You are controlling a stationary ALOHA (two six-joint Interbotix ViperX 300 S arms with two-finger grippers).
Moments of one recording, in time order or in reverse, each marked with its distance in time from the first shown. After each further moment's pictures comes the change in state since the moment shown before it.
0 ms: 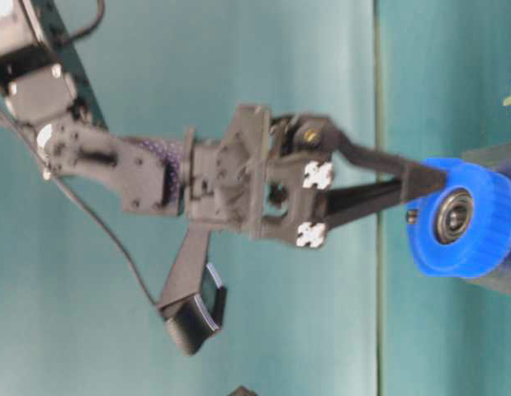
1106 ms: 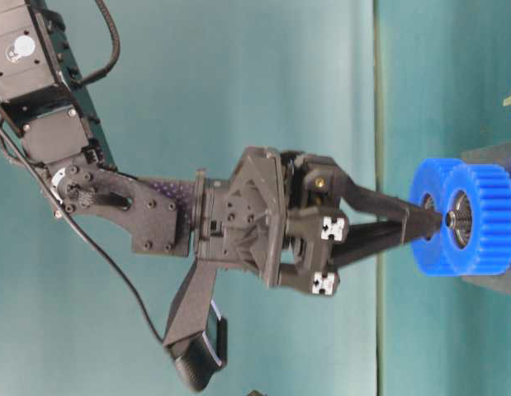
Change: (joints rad) left arm -0.009 0.009 0.008 0.000 -0.009 -0.018; right arm -0.018 0.072 -0.118 -0.060 0.052 0.008
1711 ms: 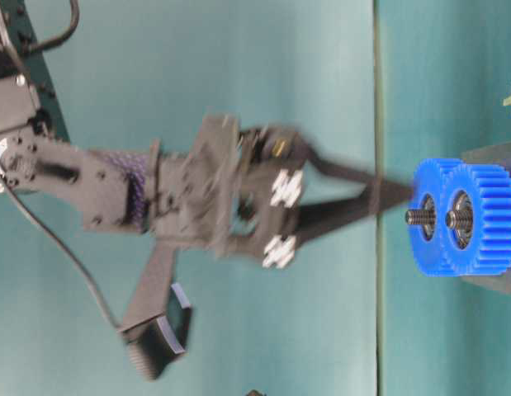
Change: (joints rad) left arm 0.000 0.000 0.002 0.000 -0.005 0.000; right arm 0.003 -0.040 -0.012 0.005 -0.003 -0.002
